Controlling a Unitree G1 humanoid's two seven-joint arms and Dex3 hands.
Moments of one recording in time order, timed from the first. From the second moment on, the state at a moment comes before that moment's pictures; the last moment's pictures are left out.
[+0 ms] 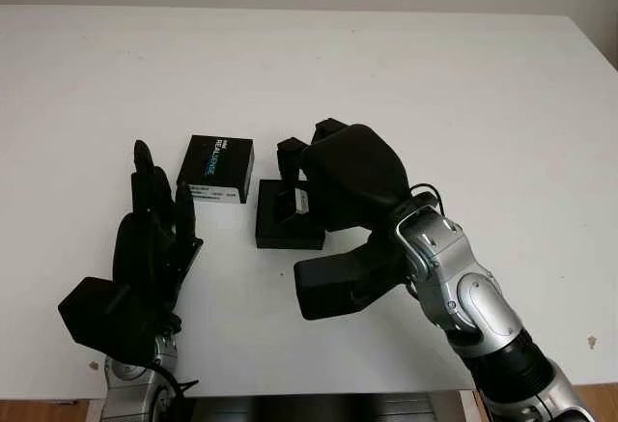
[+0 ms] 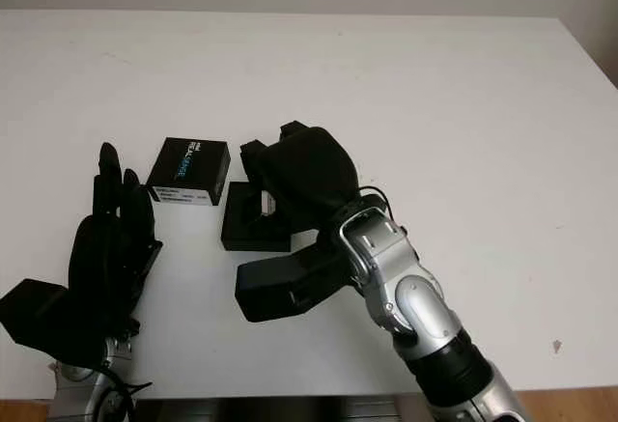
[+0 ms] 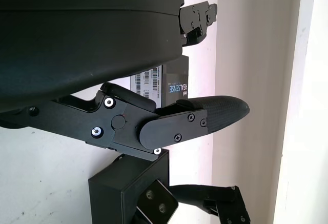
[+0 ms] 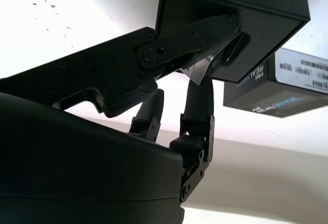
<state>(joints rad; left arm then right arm) 0.09 0.03 0.13 -0.16 -0.08 -0.12 0.00 -0.44 -0.30 0.40 -0.20 -1.11 0.04 0.26</state>
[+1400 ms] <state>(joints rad) 0.11 0.04 0.14 -0.16 -0.09 -0.12 -0.02 -0.47 -0.24 0.15 0.13 -0.31 -0.07 0.21</state>
